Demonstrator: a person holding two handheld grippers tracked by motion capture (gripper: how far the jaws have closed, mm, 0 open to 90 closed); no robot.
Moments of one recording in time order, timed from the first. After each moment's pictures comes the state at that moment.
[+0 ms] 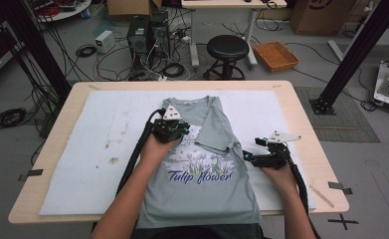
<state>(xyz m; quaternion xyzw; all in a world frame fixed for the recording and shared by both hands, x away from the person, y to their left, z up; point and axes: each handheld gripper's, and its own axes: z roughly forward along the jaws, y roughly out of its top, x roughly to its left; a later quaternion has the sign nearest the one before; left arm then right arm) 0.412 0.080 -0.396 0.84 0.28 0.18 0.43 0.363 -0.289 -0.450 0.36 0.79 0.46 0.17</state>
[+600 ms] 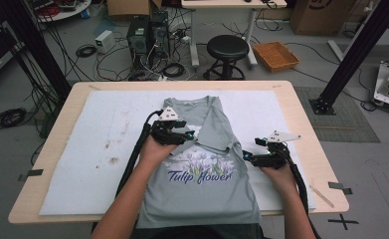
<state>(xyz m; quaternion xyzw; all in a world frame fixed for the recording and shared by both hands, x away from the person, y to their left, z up) 0.408 0.097 -0.397 0.82 0.28 0.15 0.48 0.364 -0.289 -0.450 0.36 0.80 0.46 0.16</state>
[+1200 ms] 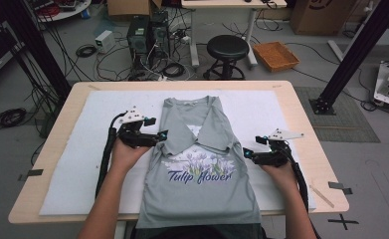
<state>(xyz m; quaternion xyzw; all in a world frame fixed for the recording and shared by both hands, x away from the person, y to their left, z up) 0.391 0.183 -0.396 0.78 0.33 0.16 0.52 0.367 -0.290 -0.441 0.37 0.78 0.48 0.16</state>
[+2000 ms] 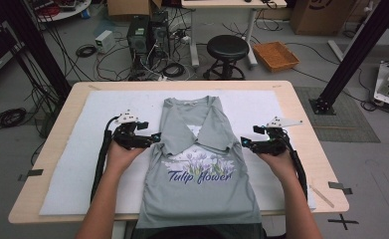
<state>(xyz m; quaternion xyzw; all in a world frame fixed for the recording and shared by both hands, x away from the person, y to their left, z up) 0.404 0.192 -0.418 0.78 0.36 0.15 0.49 0.389 -0.283 -0.417 0.37 0.78 0.49 0.15</state>
